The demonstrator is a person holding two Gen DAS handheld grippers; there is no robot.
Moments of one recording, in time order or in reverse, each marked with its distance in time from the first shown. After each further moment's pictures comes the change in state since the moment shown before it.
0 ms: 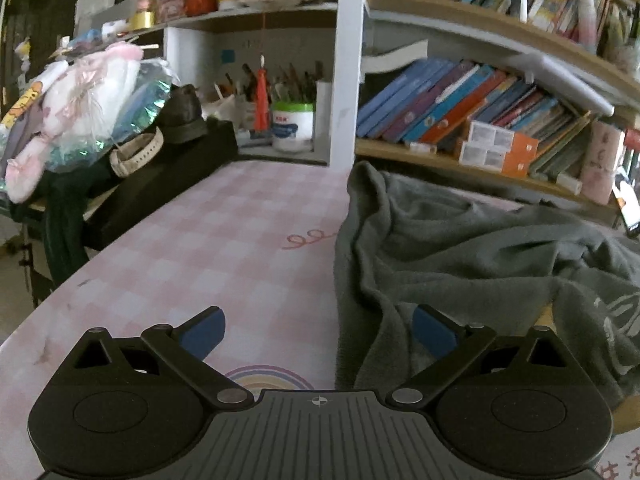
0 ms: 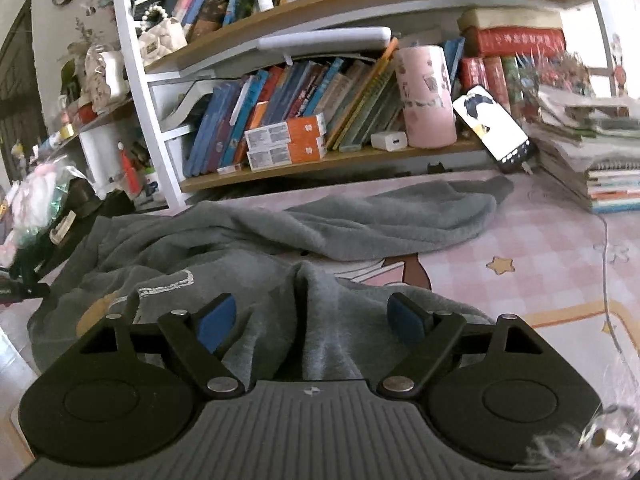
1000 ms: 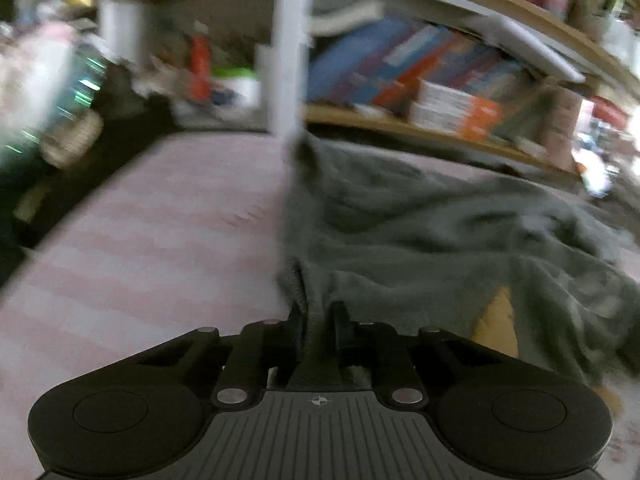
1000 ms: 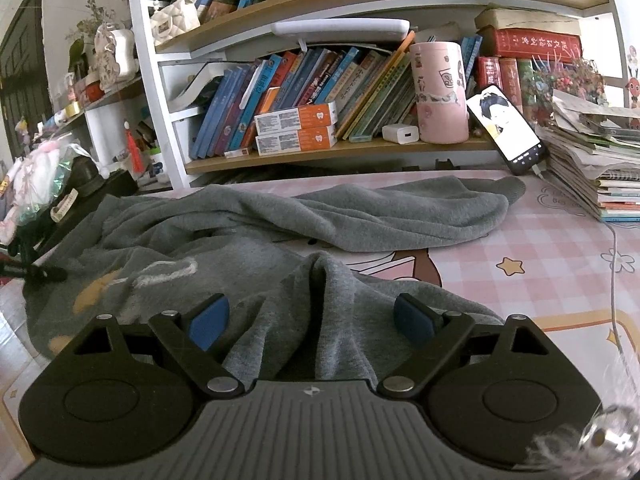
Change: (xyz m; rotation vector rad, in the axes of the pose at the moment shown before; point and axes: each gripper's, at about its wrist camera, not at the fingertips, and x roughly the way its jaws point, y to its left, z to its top) left arm 0.020 -0.002 0.015 0.047 0.081 -0.076; right arm 0.005 0.010 0.000 -0.057 0.030 -0.001
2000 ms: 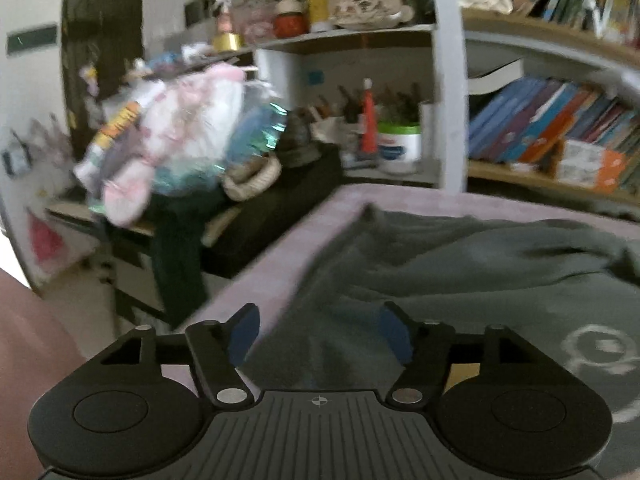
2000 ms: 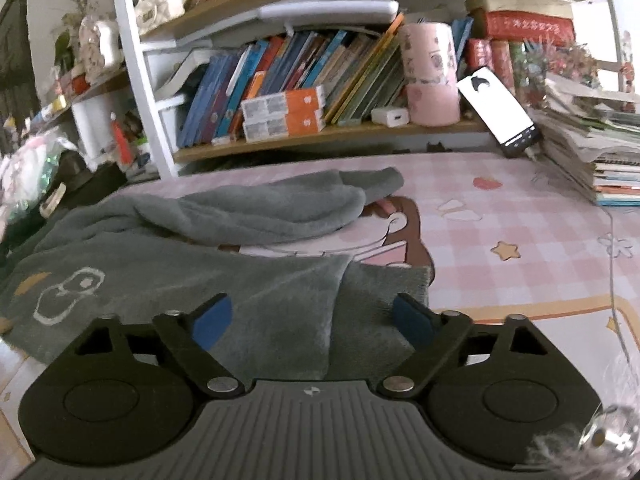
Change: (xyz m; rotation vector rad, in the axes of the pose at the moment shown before) left arm -0.045 0.074 -0.015 -0.083 -0.125 0.262; right arm 0.009 -0.003 0.001 0.017 0.063 -0.032
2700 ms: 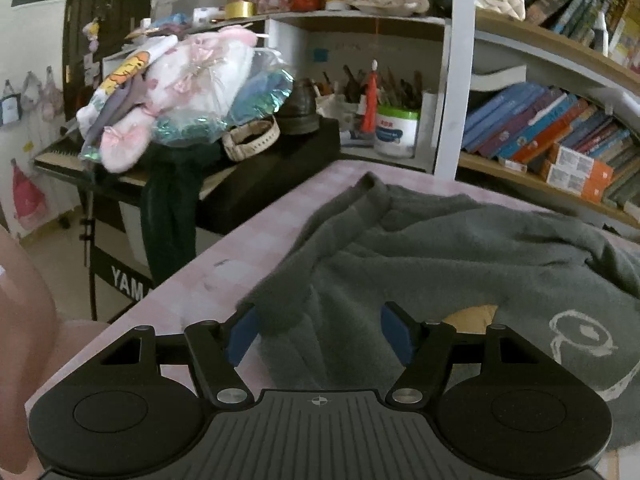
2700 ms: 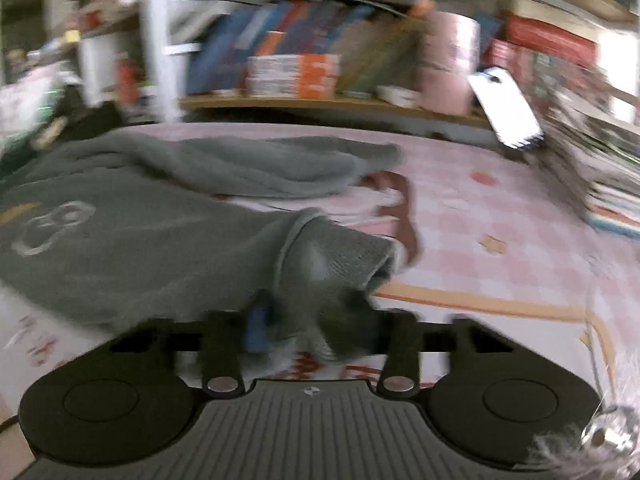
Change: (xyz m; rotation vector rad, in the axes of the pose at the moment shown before) left arm -0.003 0.019 -0.021 -0.085 0.039 -0.024; right arm -0.009 0.002 -0.007 -0.172 0.083 -0.011
